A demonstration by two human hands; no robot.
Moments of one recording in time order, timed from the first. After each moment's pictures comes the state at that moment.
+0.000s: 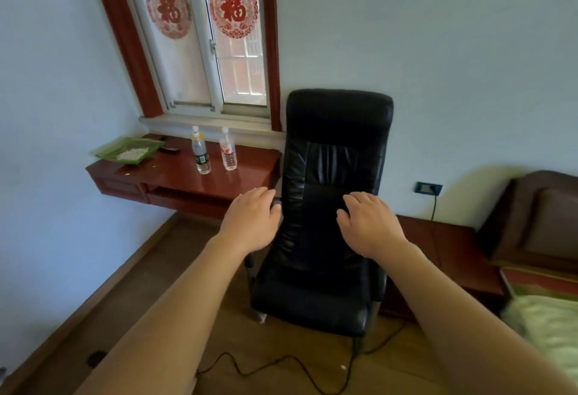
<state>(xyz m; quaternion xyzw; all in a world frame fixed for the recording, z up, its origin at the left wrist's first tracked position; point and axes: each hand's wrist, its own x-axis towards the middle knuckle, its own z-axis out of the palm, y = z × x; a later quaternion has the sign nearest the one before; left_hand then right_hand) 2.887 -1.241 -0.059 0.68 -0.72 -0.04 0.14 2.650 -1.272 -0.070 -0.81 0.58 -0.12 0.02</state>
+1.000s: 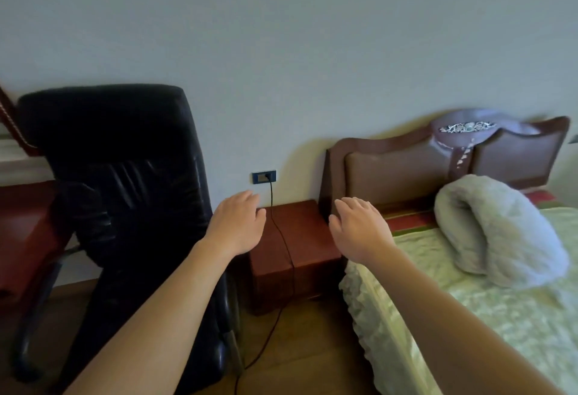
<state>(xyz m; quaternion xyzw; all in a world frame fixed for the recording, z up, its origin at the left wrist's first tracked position) 2.477 -1.462 -0.133 0.50 -0.85 -0.07 0.12 2.250 -1.350 -0.119 -0.63 0.77 -0.11 0.00</state>
